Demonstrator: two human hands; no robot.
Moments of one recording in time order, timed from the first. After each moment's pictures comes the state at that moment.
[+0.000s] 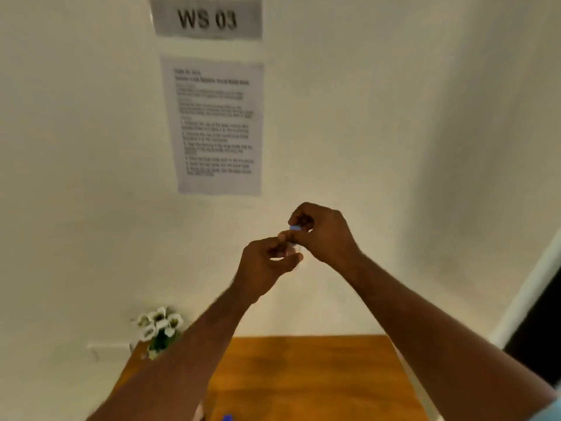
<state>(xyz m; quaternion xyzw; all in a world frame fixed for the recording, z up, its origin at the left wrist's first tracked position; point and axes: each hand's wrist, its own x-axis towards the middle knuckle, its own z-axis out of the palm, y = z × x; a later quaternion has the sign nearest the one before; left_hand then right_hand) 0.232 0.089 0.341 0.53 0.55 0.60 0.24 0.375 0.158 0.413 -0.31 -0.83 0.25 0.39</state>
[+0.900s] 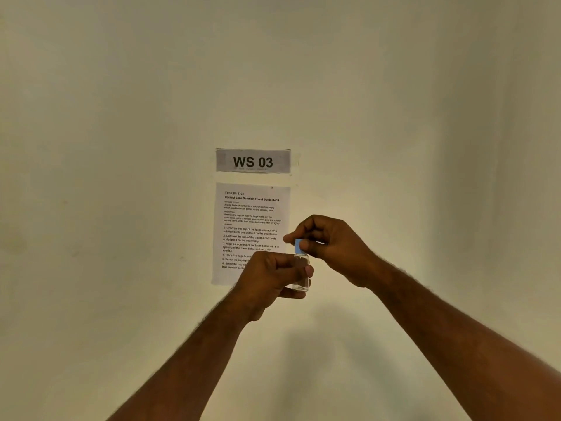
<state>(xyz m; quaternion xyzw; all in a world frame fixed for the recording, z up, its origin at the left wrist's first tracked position) 0.210 0.025 0.512 0.56 0.44 0.63 0.30 0.360 0.111 0.568 -0.11 -0.84 0.35 0.40</state>
